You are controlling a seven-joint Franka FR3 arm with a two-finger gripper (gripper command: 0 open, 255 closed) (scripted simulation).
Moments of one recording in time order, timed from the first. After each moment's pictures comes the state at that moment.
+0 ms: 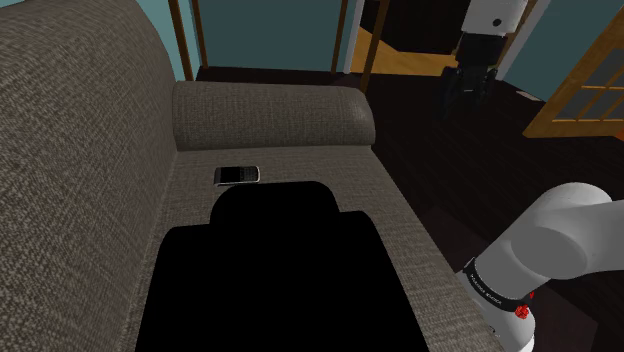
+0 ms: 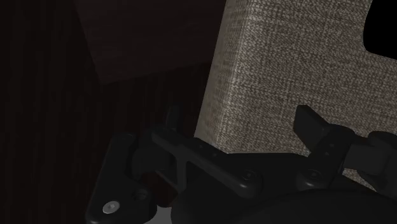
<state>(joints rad) -0.02 -0.75 -0.05 -2.34 0.04 1.42 0.15</state>
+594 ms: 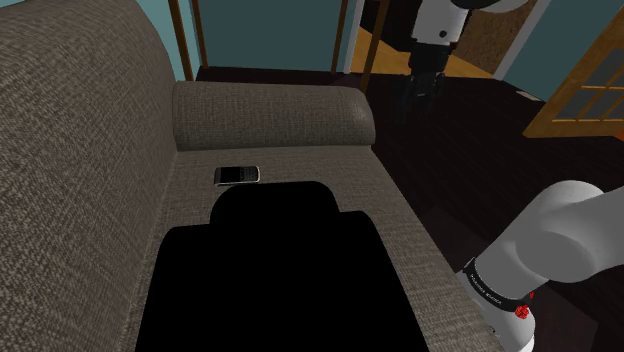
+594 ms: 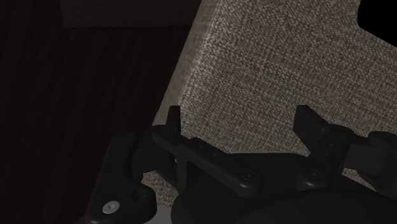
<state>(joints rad) 0.06 -0.55 0.00 -2.29 0.07 1.60 0.07</state>
